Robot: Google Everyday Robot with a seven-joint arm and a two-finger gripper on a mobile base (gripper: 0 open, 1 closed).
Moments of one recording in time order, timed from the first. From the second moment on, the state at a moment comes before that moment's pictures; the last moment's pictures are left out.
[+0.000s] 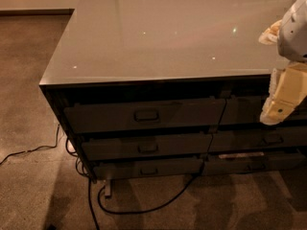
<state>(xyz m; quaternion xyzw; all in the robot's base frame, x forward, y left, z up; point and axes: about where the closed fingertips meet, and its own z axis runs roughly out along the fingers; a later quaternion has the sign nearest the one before) 0.438 -0.217 0.976 -0.60 0.78 -0.03 0.16</state>
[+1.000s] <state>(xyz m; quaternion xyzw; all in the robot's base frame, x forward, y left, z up) 0.451 -0.223 0.979 -0.62 0.76 -0.07 0.19</state>
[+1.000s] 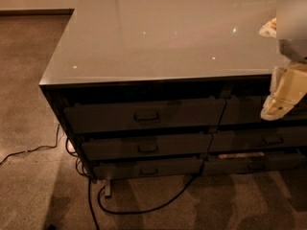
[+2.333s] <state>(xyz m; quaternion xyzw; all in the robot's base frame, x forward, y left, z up) 0.503 -0.165 0.885 -0.73 0.65 -0.17 0.13</state>
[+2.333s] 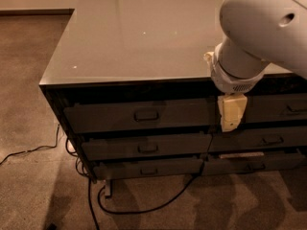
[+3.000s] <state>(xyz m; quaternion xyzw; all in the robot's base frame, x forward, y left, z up) 0.513 -0.149 0.848 -0.75 0.64 -0.10 0.14</state>
